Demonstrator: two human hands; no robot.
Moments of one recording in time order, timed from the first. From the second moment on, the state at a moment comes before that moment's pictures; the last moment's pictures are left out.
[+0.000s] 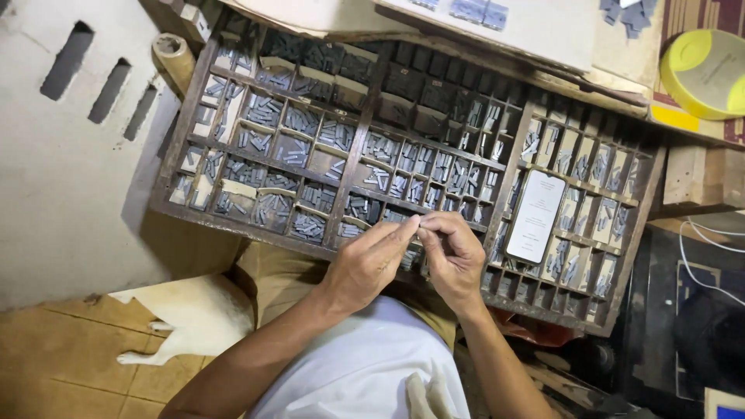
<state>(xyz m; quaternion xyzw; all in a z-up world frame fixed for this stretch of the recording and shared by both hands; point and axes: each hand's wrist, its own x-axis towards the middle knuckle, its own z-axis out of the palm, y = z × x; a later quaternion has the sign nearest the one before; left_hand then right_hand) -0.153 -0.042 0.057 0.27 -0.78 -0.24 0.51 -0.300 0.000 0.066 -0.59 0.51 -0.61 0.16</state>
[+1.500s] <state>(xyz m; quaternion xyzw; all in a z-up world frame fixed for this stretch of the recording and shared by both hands) -0.144 -0.047 0.063 0.24 -0.72 -0.34 0.56 -0.283 0.024 0.079 -0.58 0.56 -0.58 0.15</state>
